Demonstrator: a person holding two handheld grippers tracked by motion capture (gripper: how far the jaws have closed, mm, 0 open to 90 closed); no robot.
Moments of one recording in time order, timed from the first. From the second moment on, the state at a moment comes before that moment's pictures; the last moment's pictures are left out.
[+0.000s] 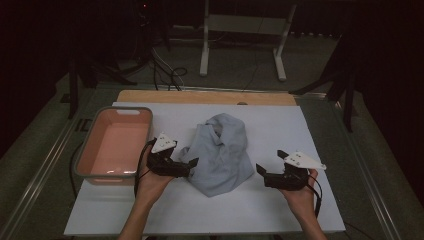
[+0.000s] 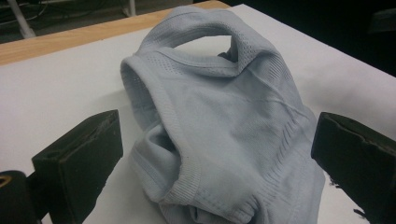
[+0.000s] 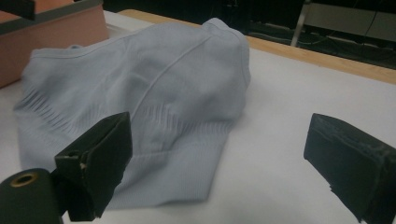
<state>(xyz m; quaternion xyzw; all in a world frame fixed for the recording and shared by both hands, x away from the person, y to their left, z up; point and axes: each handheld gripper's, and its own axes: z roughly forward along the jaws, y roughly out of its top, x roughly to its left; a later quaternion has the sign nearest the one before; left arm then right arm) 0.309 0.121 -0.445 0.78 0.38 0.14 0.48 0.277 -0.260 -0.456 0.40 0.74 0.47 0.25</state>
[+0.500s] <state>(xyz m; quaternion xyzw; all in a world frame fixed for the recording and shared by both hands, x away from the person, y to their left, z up) 0.307 0.124 -0.442 0.77 0.38 0.14 0.49 0.316 -0.243 -0.473 0.42 0.77 0.43 0.22</state>
